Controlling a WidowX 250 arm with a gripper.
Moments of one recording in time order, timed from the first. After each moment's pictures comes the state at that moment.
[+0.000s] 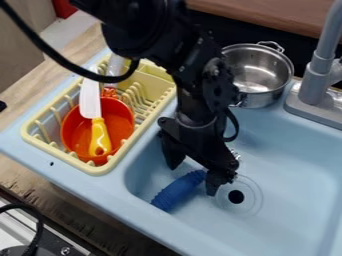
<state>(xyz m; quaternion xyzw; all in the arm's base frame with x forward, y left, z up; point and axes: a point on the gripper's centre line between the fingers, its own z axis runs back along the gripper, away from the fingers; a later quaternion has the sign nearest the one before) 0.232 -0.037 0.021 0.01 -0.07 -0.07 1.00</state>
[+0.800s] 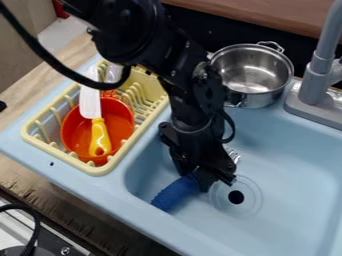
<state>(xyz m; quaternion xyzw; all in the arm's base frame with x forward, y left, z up) 0.232 -0.036 0.014 -0.01 -0.08 -0.08 0.99</state>
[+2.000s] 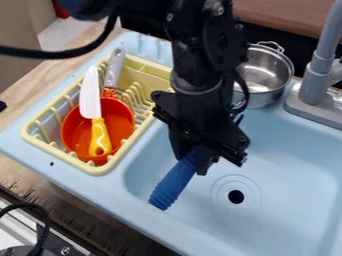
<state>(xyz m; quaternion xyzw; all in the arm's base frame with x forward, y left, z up) 0.204 -0.063 0.086 0.00 -0.05 -0.07 1.00</state>
